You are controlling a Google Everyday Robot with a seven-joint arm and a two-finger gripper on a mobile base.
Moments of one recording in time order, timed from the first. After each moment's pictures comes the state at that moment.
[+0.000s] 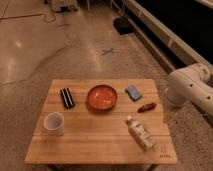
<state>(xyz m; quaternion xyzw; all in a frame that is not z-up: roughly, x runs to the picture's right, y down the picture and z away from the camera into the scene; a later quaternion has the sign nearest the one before) 0.284 0.105 0.685 -0.28 0.02 0.02 0.96</state>
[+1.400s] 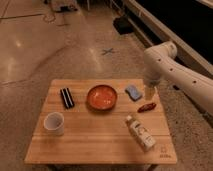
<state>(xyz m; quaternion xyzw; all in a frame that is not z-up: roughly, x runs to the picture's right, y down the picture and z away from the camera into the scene) 0.195 -0.007 0.774 -0.28 0.02 0.00 0.96</state>
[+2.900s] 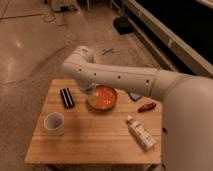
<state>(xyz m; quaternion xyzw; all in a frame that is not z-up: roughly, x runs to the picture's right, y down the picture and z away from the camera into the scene) -0.098 0.040 0.727 -0.26 -0.03 -0.23 0.94</state>
